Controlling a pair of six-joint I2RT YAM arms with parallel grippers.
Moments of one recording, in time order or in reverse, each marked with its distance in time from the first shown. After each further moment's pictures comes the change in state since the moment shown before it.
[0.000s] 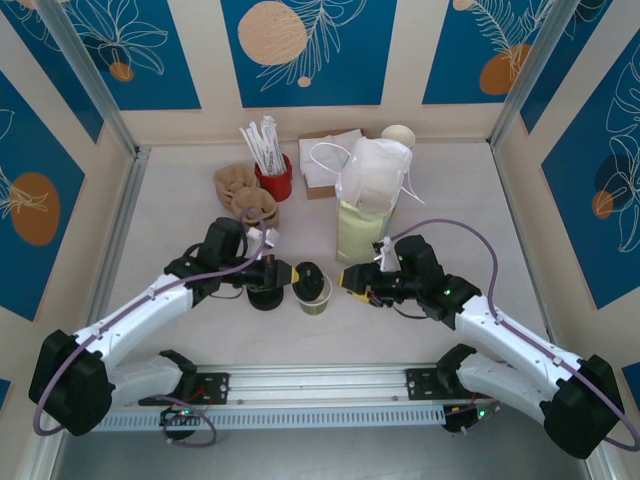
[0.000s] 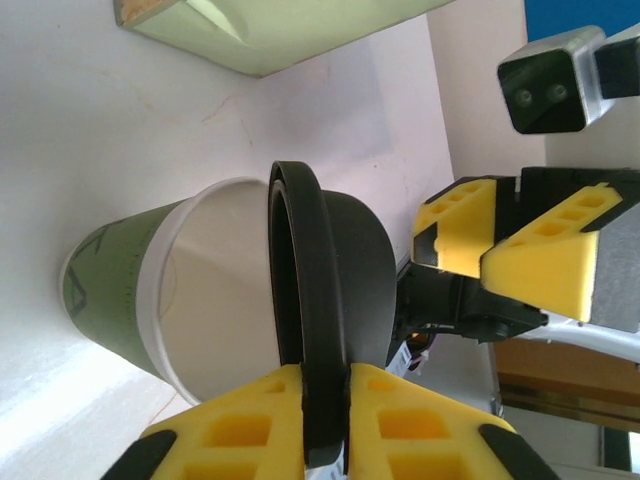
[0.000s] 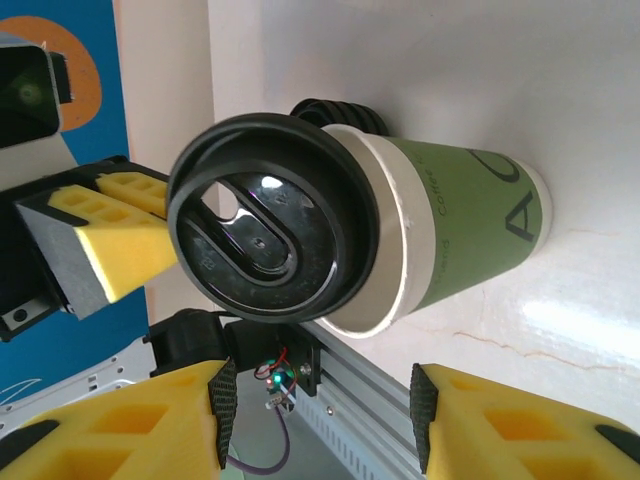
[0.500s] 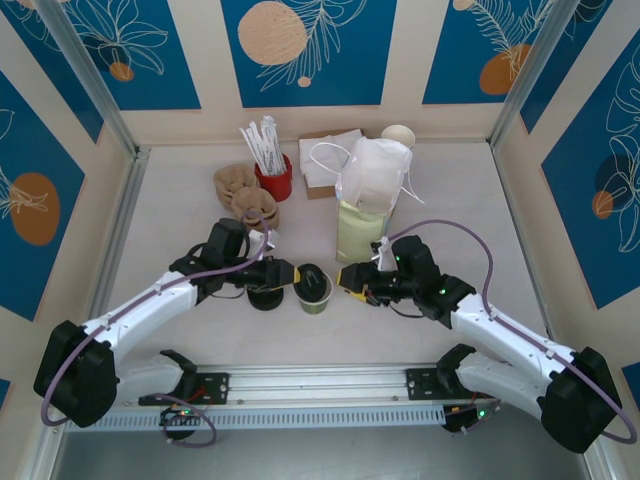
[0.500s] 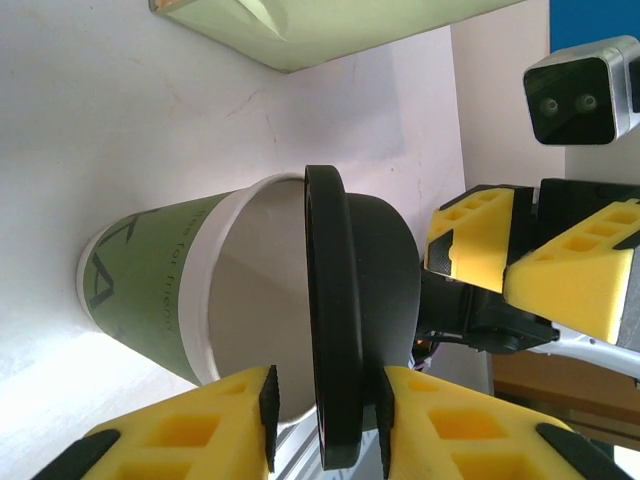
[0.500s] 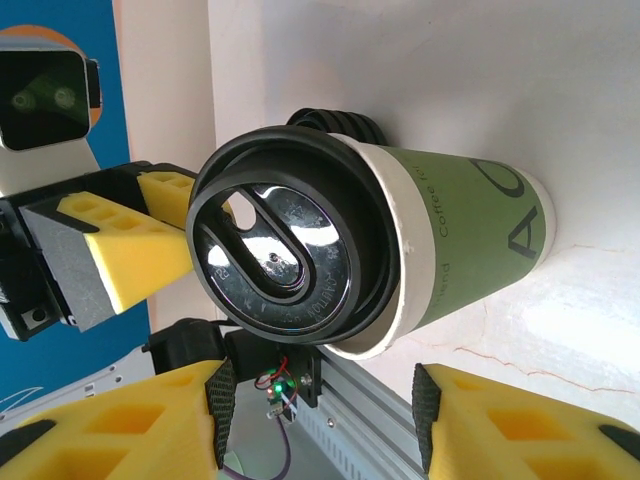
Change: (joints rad) left arm 0.011 0.044 -0.016 0.030 0.001 -0.026; right arm 0.001 0.035 -0.023 0.063 0.003 0.016
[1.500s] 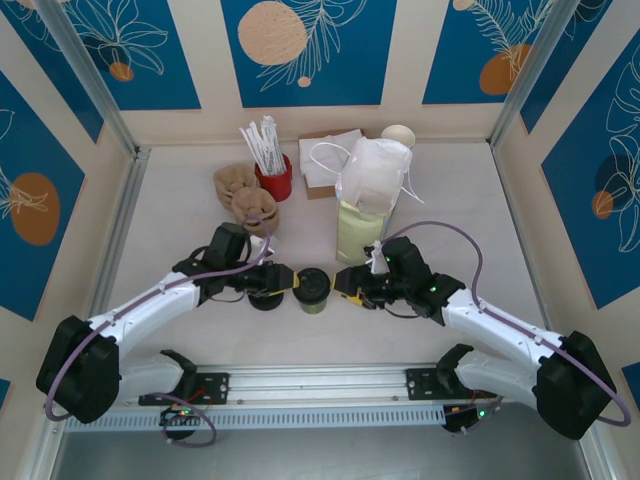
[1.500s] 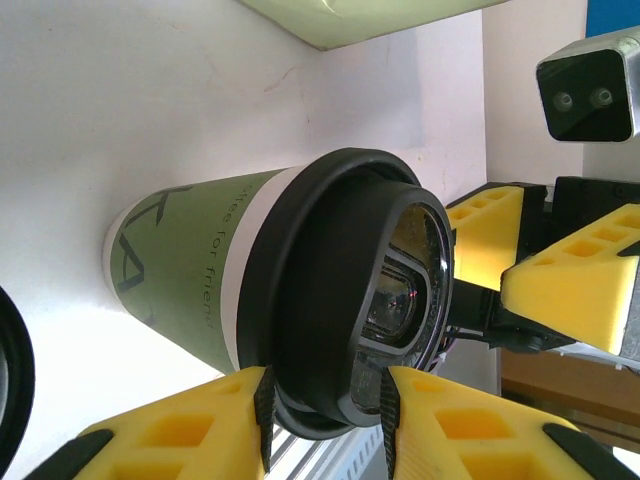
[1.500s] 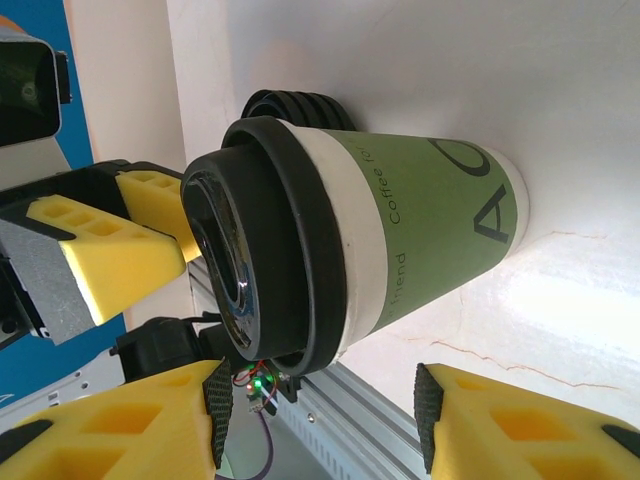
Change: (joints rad) left arm 0.003 0.021 -0.037 0.005 -0.005 0.004; right arm 0.039 0.080 0.000 0.018 0.022 0.003
